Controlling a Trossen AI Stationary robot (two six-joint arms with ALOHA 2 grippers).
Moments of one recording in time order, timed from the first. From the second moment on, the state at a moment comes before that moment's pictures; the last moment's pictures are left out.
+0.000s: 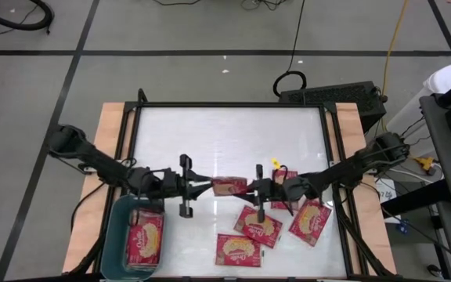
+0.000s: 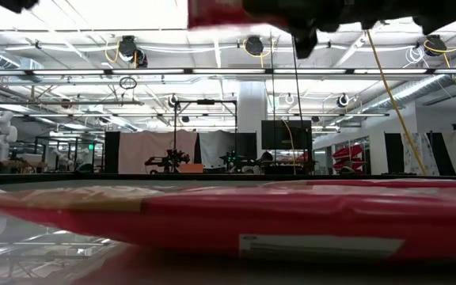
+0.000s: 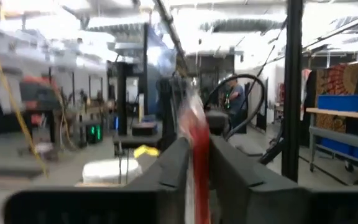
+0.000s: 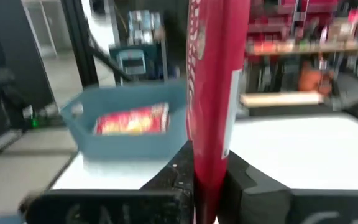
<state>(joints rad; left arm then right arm) -0.42 1.39 0.64 1.10 -0.45 0.15 0.34 1.50 0.65 0.78 0.33 0.12</state>
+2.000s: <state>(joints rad) -0.11 1.76 1.33 -0.28 0.13 -0.17 0.30 1.39 0.65 -0.01 0.00 0.47</state>
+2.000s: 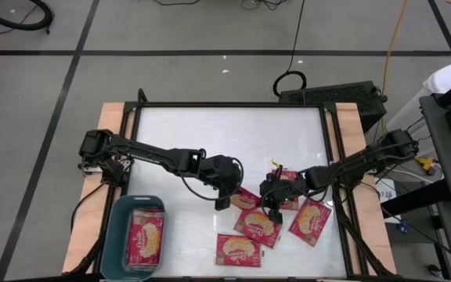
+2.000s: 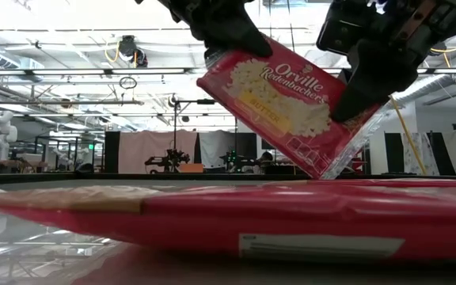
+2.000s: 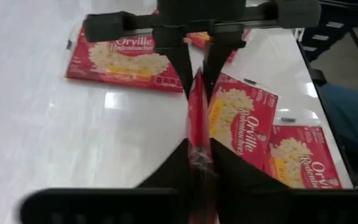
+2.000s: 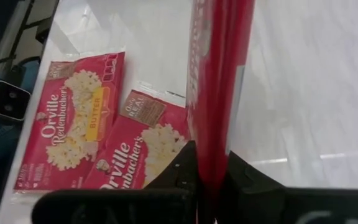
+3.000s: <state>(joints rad) -0.69 1.51 1.33 -0.62 -1.35 -0.83 0.29 1.50 0.59 0.77 0.23 0.20</state>
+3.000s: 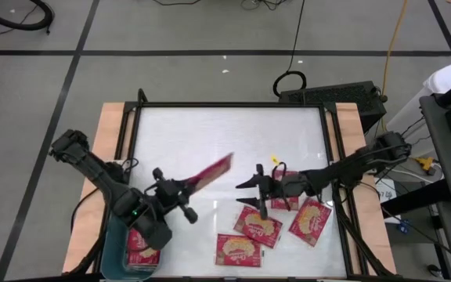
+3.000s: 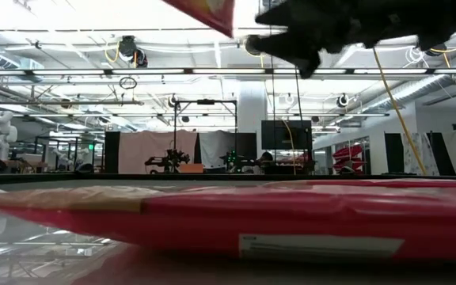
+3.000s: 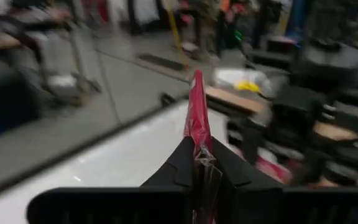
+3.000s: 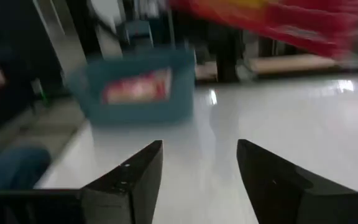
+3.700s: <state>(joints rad) -0.58 1.51 1.33 0.02 -1.23 -0.19 0.15 1.66 0.66 1.32 0.16 0.17</state>
